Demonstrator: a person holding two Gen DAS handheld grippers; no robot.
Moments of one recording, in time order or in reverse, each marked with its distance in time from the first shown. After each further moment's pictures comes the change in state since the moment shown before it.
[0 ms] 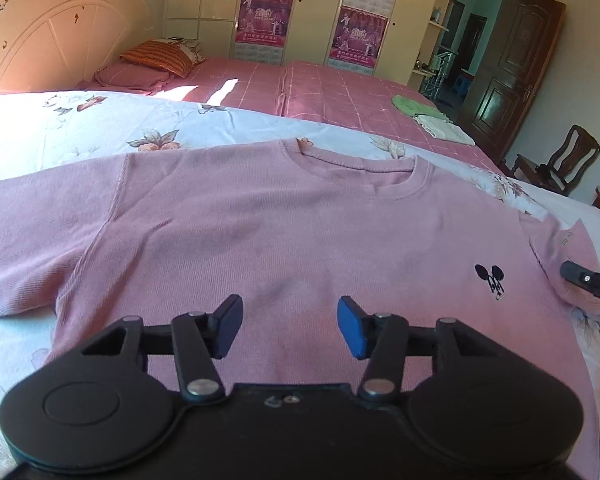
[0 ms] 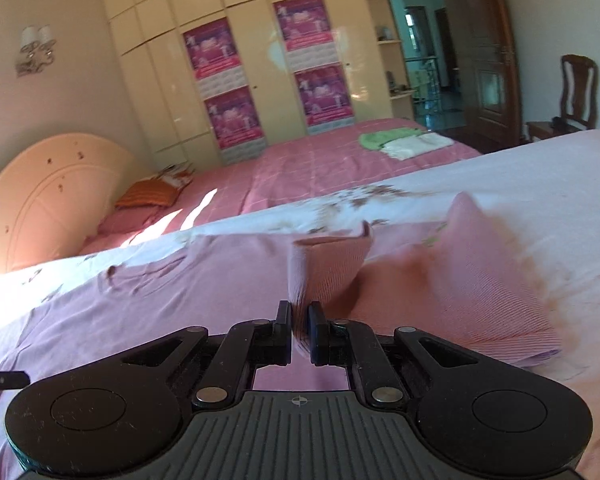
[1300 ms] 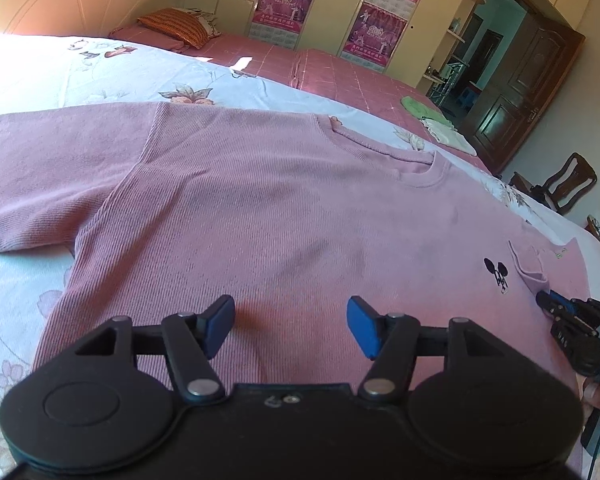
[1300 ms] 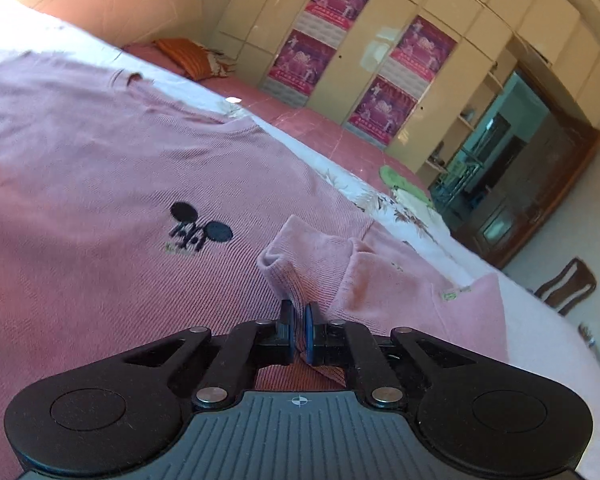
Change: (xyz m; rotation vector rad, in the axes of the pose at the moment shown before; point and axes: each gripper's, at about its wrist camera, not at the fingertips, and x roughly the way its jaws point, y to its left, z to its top) left arm 0.005 0.038 -0.017 -0.116 0.041 -0.055; right arm 0.075 0.014 -0.047 -0.583 0.080 -0.242
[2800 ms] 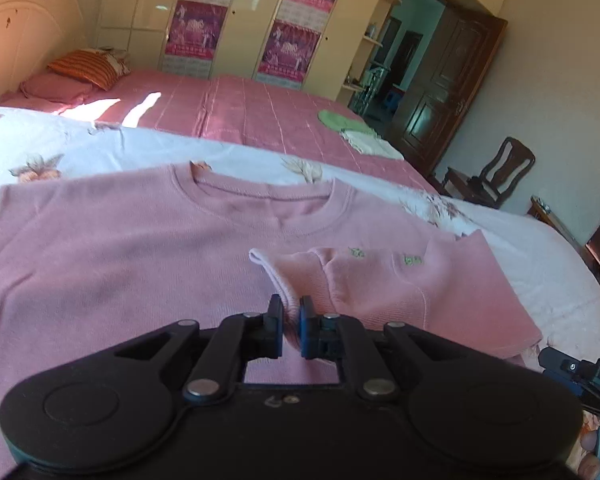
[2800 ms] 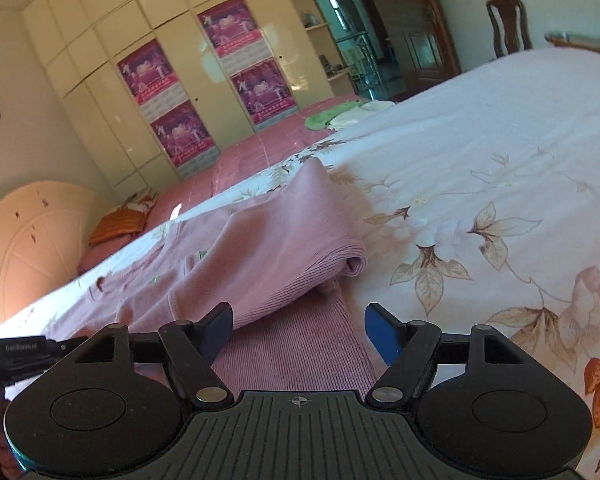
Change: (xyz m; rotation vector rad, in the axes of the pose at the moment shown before) left arm 0.050 -0.074 0.038 0.155 -0.105 -0.172; right arm -0.089 -0.090 -0.050 0.937 -0.052 0.146
